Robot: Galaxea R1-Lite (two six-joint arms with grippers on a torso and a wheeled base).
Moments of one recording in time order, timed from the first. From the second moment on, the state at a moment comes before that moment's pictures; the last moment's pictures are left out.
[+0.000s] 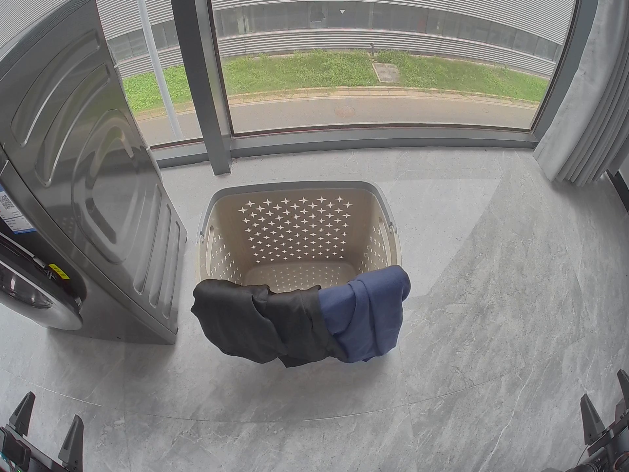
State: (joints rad) left arm 0.00 0.02 -0.02 0.01 0.01 -0.04; right arm 0.00 0.02 -0.02 0.00 0.01 0.00
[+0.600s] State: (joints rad) left arm 0.00 0.02 -0.02 0.01 0.01 -0.04; right arm 0.00 0.02 -0.02 0.00 0.01 0.00
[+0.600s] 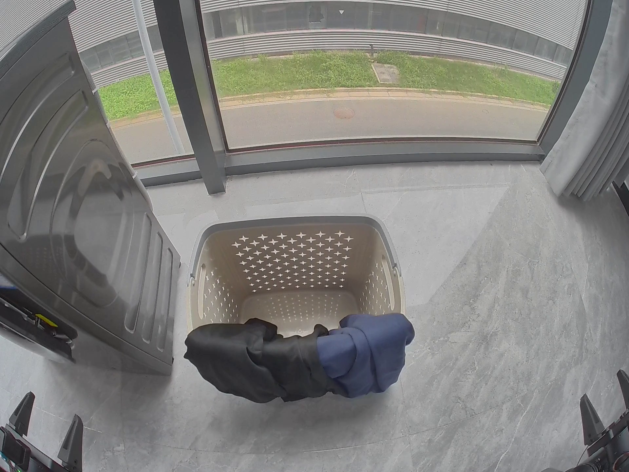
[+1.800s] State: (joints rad) left arm 0.00 0.02 -0.02 0.00 0.01 -0.04; right arm 0.00 0.02 -0.02 0.00 0.01 0.00
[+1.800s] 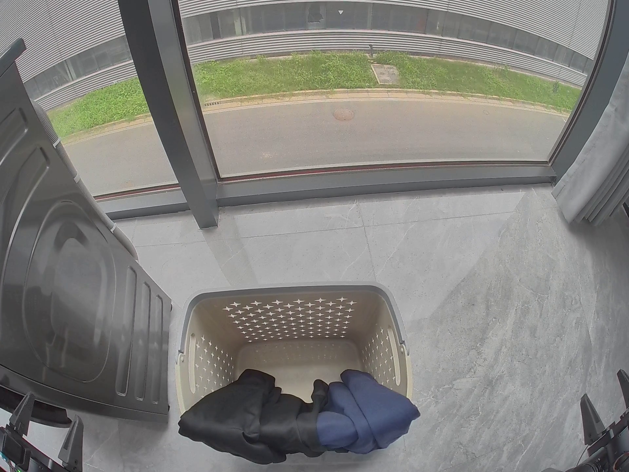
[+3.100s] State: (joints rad) left arm 0.00 0.02 -0.02 0.00 0.01 -0.04; right arm 0.00 0.02 -0.02 0.00 0.01 0.00
